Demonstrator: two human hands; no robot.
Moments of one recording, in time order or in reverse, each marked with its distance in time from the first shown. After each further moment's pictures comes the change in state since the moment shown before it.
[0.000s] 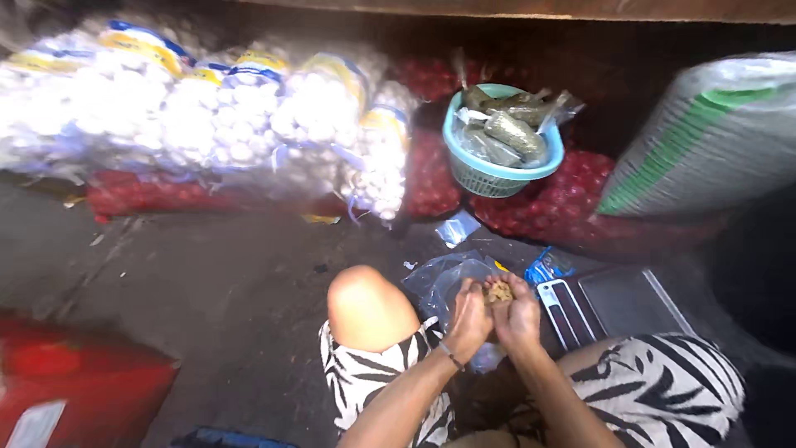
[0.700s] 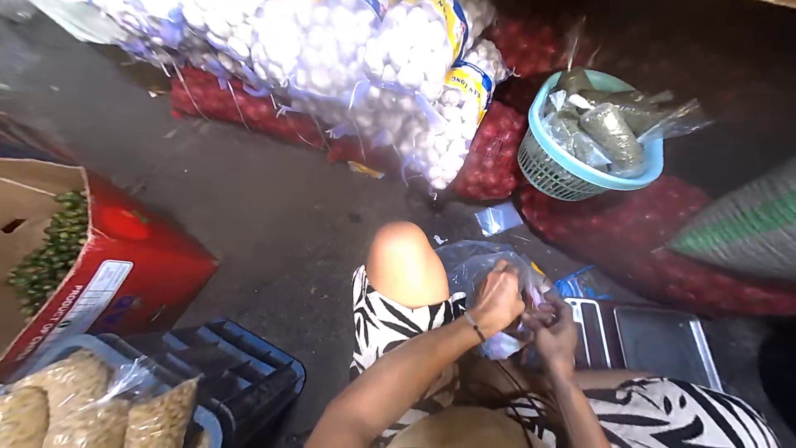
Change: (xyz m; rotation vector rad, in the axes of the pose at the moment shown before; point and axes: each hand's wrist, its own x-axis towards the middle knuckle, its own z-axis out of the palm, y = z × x) left_hand 0.002 0.000 -0.016 -0.032 -0.027 -0.061; right_hand 0.026 0.018 -0.101 -1.028 -0.251 -0.326
